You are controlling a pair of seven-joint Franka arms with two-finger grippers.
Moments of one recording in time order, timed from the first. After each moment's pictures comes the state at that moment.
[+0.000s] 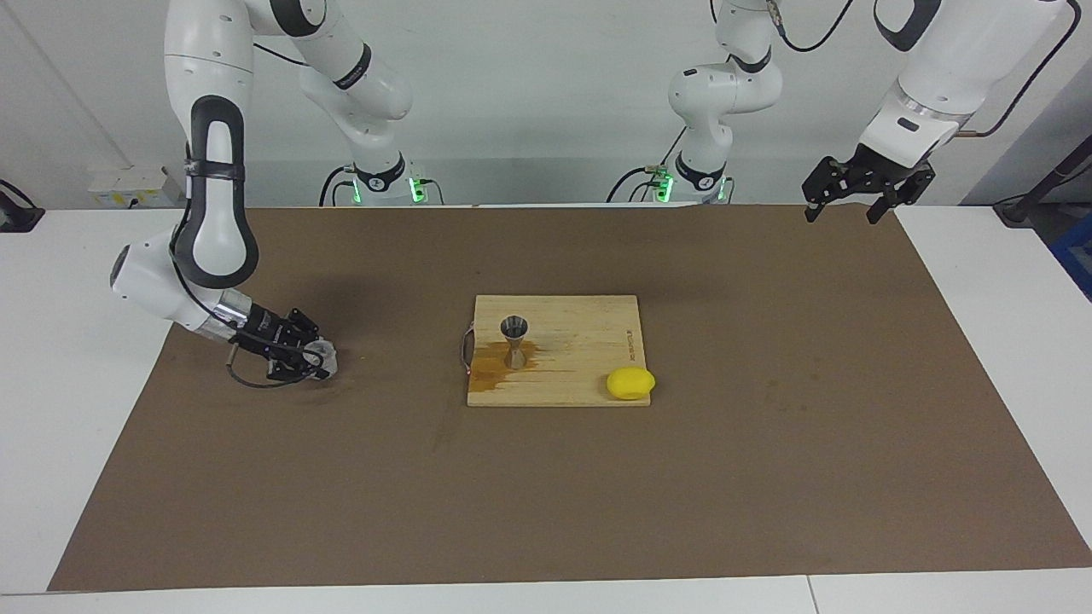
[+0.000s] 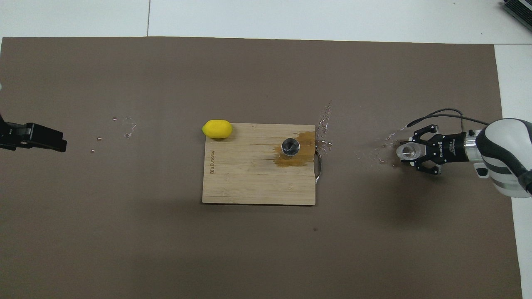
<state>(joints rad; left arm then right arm) 0.07 -0.04 -0.12 -1.58 -0.03 1.50 0.05 -0.36 0.33 0.12 -2.04 0.72 2.11 0.80</state>
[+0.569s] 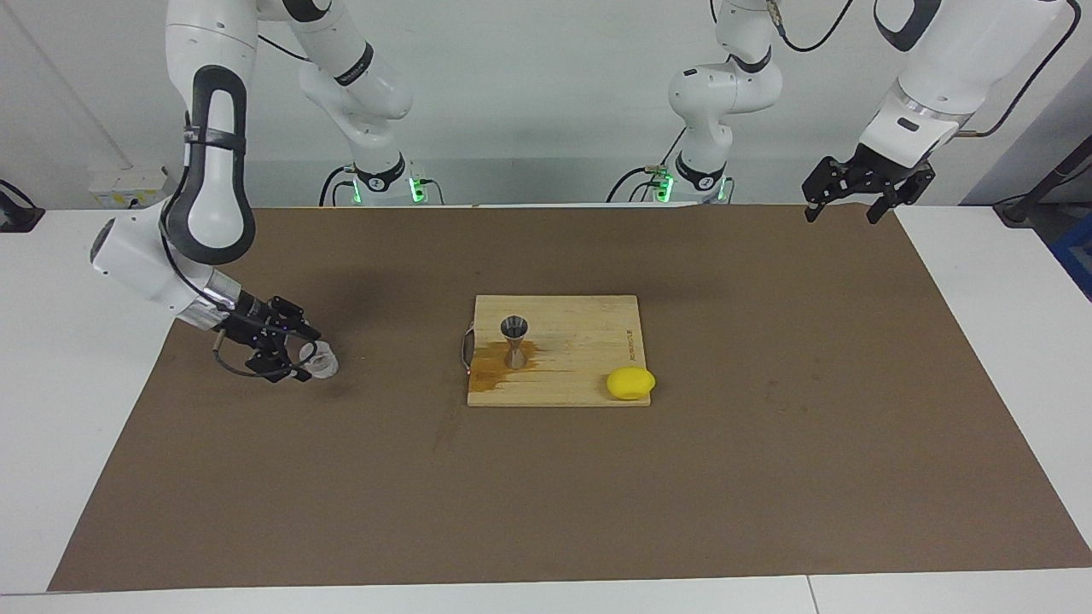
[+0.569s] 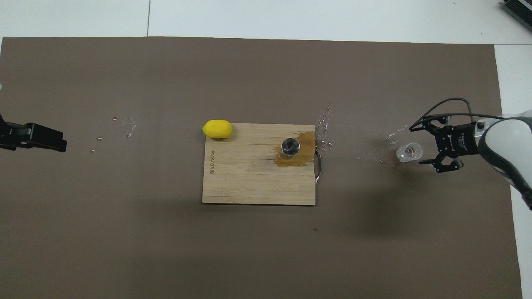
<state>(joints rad) 0.07 -0.04 -0.12 -1.58 -0.03 1.50 0.05 -0.30 0.19 0.12 -2.03 0.47 2.10 0.76</state>
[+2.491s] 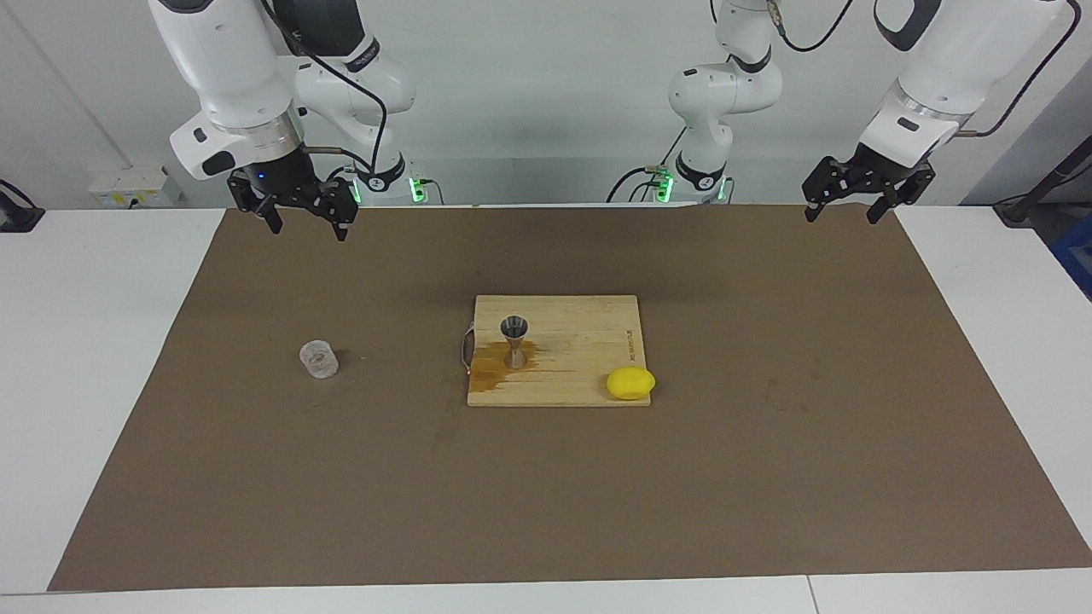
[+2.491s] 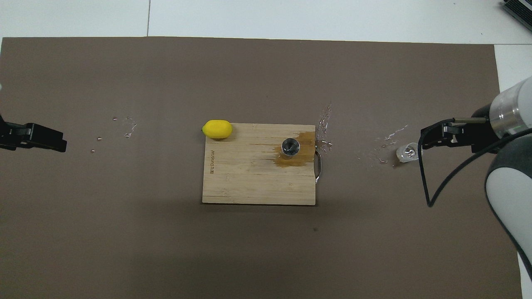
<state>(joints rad) 0.07 -0.04 -0.12 -1.58 -0.03 1.50 0.05 -0.03 -0.02 0.15 -1.62 -0.04 1.54 0.20</state>
